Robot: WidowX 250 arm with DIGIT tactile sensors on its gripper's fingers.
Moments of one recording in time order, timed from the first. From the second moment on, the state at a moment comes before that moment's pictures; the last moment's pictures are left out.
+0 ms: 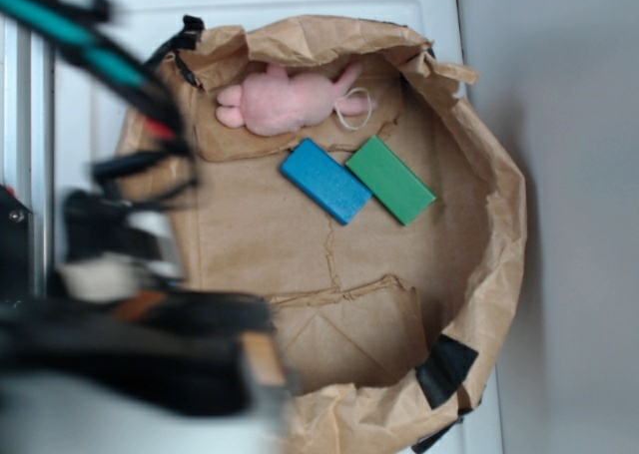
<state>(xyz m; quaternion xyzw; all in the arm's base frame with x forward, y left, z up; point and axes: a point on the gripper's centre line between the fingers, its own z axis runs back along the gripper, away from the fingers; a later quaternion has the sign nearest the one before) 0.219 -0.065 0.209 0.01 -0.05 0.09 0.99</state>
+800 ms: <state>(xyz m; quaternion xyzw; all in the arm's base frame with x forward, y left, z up) 0.276 -0.045 0.170 0.05 -0.08 0.26 0.96</state>
